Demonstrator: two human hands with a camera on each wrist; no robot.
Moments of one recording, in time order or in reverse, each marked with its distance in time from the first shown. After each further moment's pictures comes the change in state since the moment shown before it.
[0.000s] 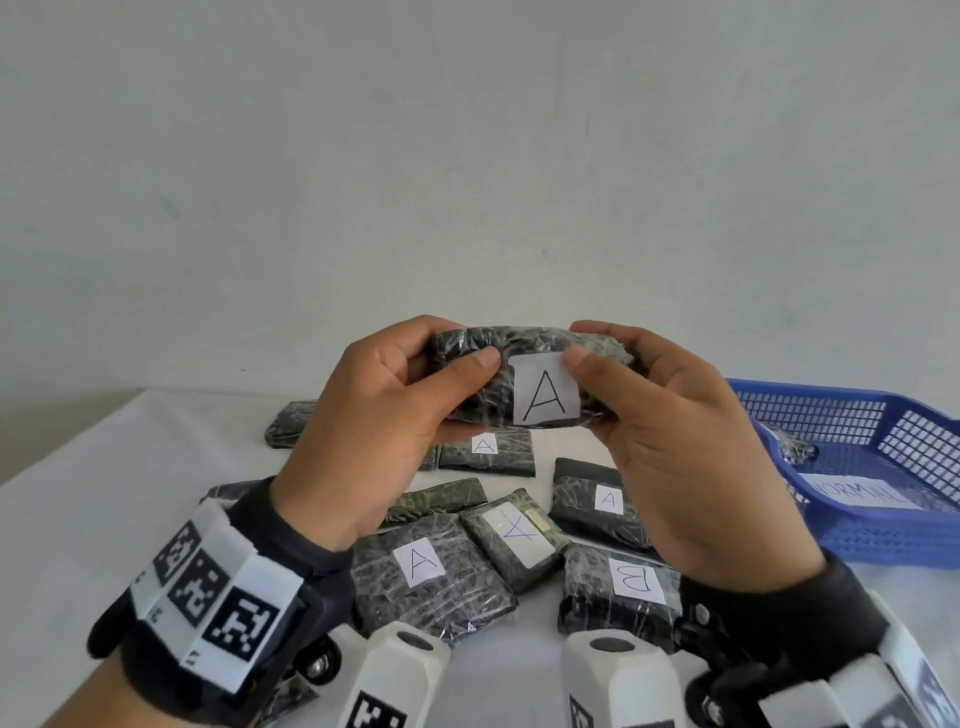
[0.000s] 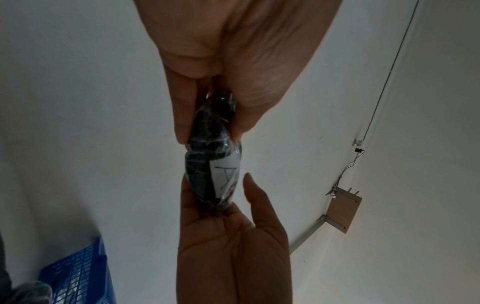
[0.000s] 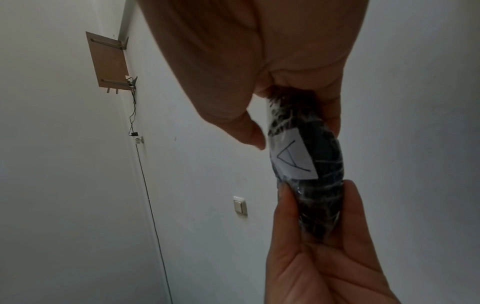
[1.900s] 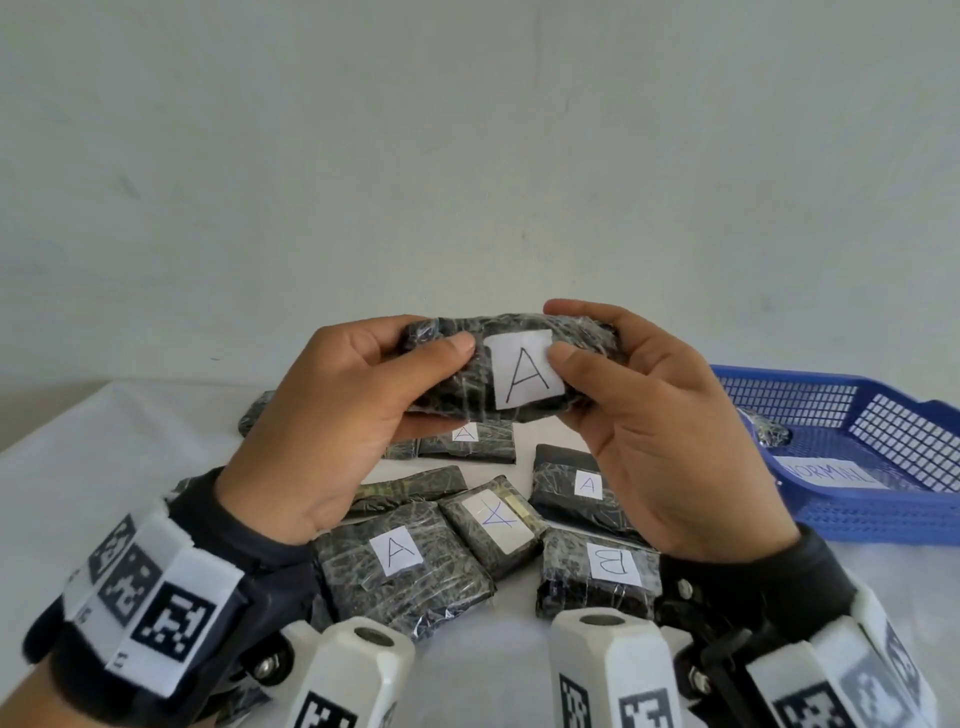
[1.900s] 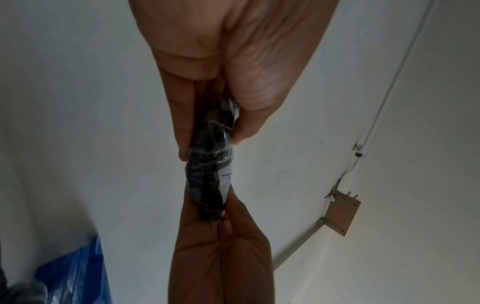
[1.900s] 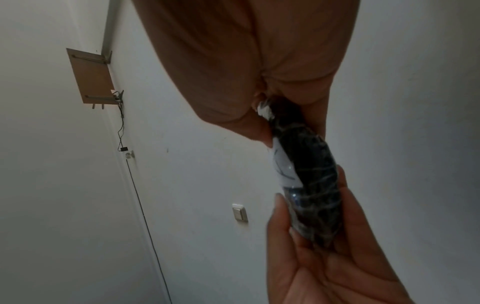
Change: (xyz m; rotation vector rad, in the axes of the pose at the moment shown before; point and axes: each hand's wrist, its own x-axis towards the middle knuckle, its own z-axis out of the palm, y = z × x) left_hand 0.002 -0.001 -0.001 -0.057 -0.017 -0.077; right_hand -0.002 -0.002 -0.002 0.070 -0.003 0.027
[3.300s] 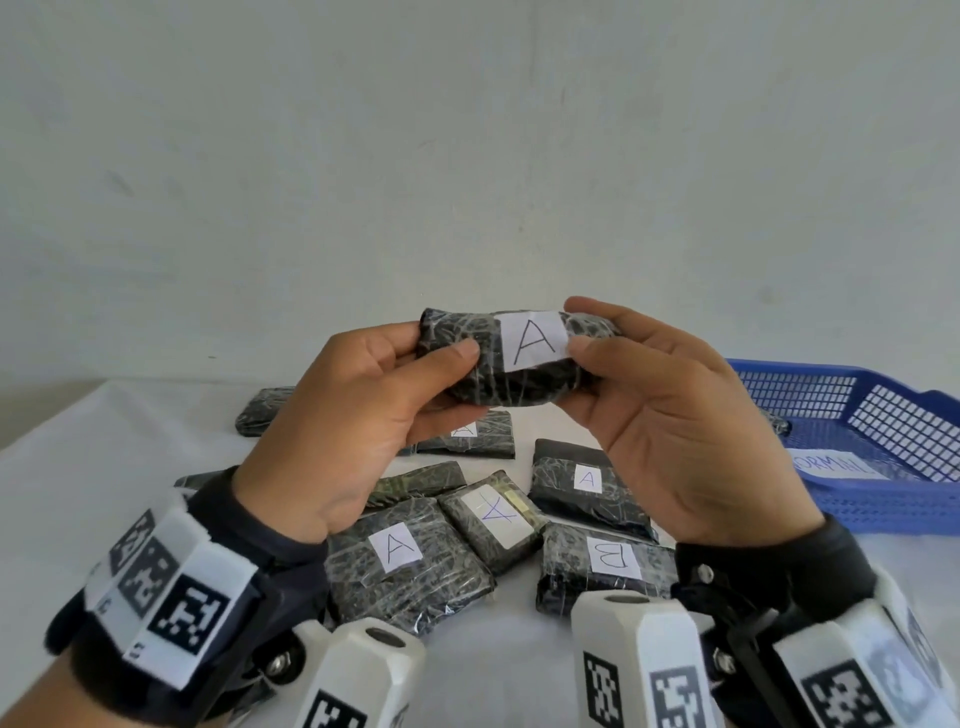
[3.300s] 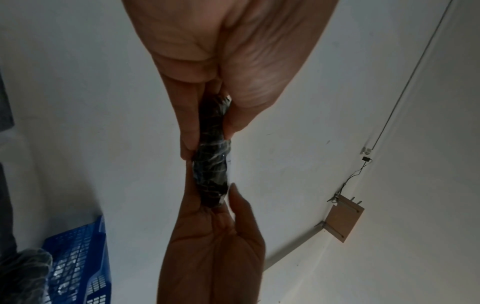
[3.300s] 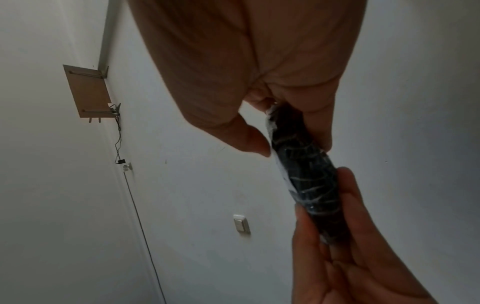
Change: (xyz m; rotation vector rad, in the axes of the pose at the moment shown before) left_hand 0.000 -0.003 0.010 -0.131 -0.006 -0.071; right_hand 0.003 -0.005 -0.009 0.223 0.031 0.099
